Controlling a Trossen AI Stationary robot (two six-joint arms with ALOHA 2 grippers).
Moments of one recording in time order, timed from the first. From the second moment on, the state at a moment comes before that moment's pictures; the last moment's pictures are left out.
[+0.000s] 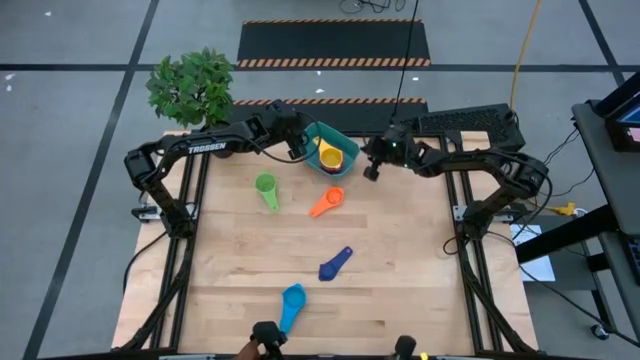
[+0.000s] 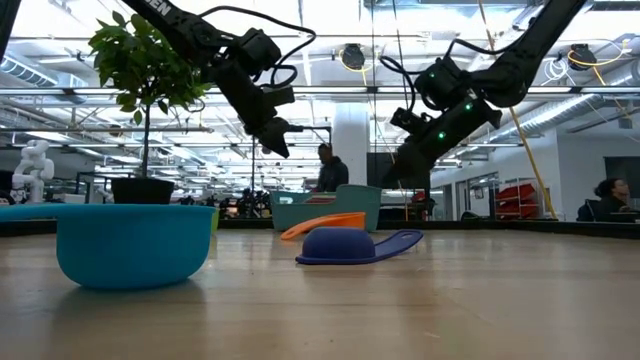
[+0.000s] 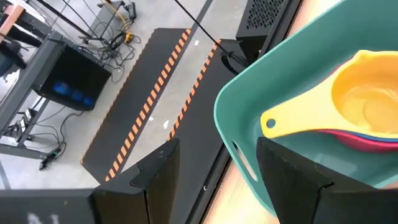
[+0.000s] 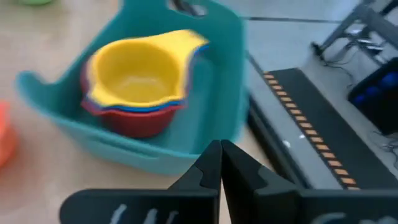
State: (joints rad) left arm 0.58 1.68 1.18 -0.15 -0.27 0.42; right arm -0.64 1.53 0.66 0.35 -0.02 -0.34
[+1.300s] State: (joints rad) left arm 0.60 1.68 1.18 -0.18 -0.27 0.41; right arm -0.63 1.79 0.70 0.58 -0.18 -0.23
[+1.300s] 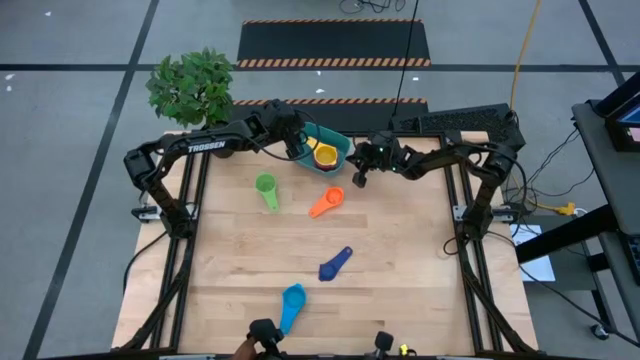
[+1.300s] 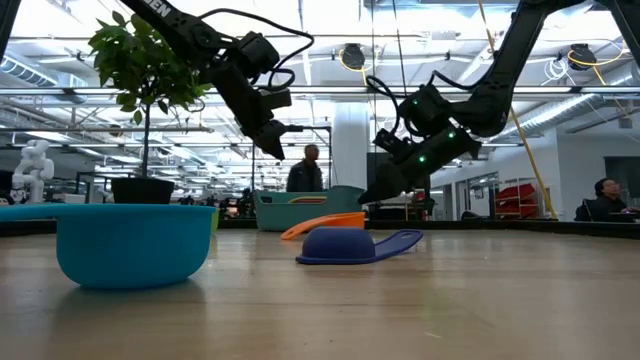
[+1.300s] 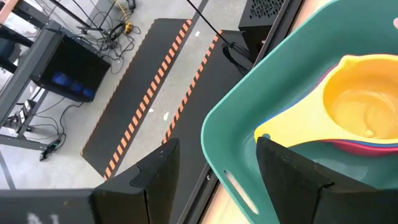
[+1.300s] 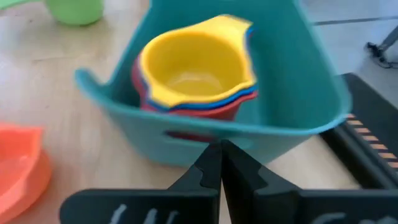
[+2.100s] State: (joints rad) left arm 0.63 1.68 1.18 -0.48 -0.28 0.28; right arm -0.63 1.66 0.72 0.34 -0.19 -0.13
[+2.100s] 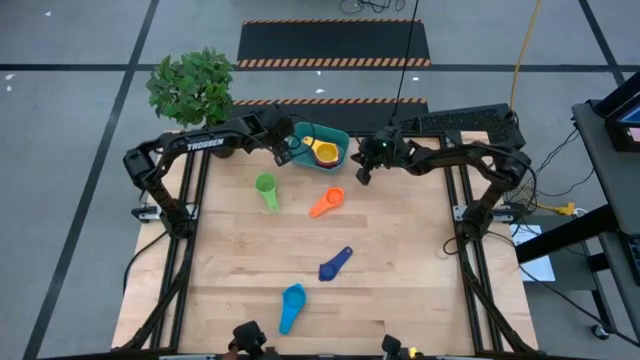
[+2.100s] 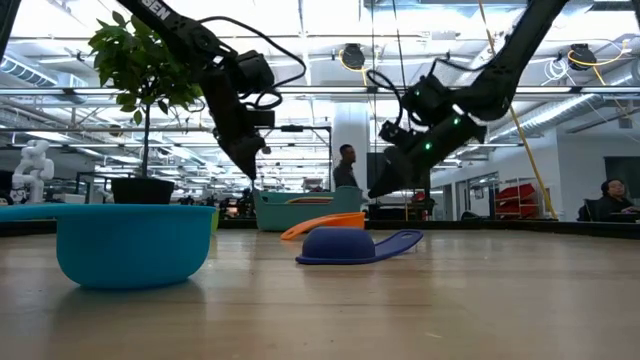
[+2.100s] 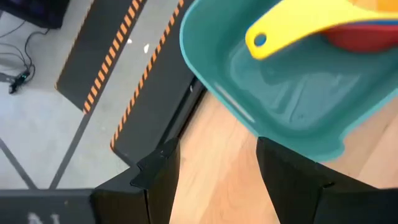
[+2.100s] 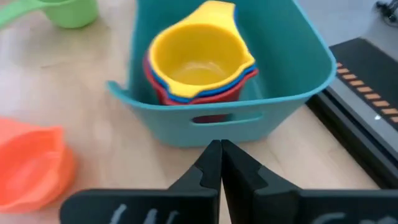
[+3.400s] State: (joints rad) left arm 0.73 1.70 1.01 -0.25 -0.20 0.33; right arm -0.37 1.56 0.72 0.24 -0.18 -0.10
